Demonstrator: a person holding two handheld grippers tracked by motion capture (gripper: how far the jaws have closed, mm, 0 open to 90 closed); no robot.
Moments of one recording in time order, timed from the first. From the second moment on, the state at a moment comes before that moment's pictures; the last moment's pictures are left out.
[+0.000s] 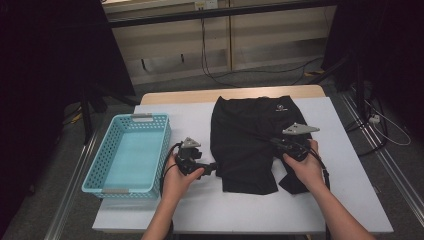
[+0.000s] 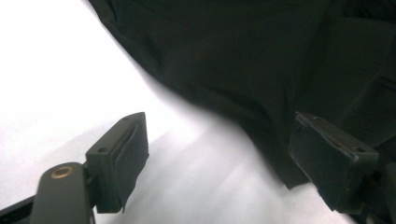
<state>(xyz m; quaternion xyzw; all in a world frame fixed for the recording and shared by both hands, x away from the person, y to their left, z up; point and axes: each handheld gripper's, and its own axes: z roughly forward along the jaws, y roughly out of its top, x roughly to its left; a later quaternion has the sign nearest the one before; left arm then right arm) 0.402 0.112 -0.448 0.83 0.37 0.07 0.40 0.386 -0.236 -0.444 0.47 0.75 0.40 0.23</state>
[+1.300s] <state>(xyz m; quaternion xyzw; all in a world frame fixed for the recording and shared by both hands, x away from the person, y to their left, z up) 0.428 0.099 -0.430 0.82 0.36 0.07 0.43 0.391 -0.237 -0.442 0.46 0.75 0.40 0.25</state>
